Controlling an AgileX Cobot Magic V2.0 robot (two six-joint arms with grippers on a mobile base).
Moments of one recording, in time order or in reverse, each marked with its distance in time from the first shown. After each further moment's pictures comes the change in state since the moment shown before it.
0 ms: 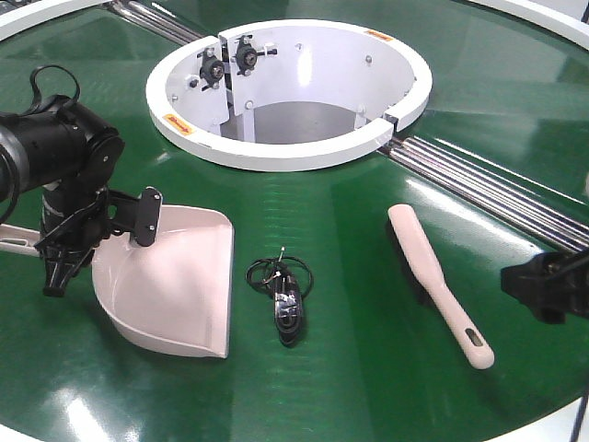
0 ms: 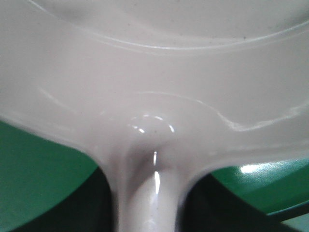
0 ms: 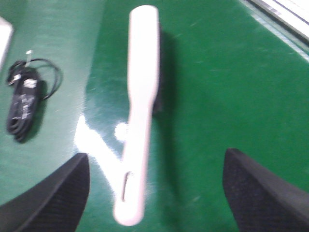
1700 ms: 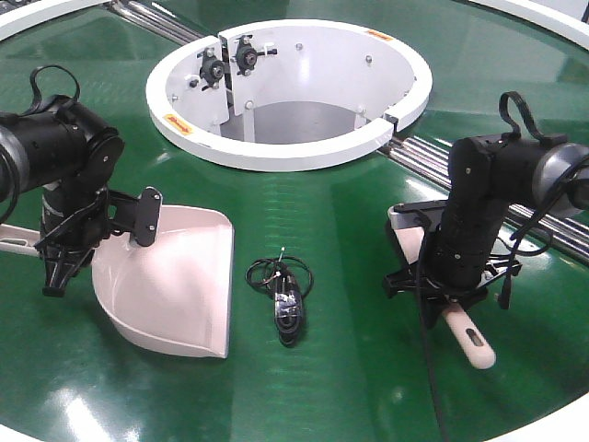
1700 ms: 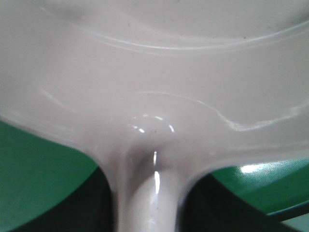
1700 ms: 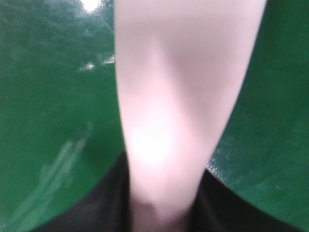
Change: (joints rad) left arm 0.000 0.000 0.000 0.000 0.000 0.000; right arm 0.232 0.956 -0.580 -0.272 0.425 0.260
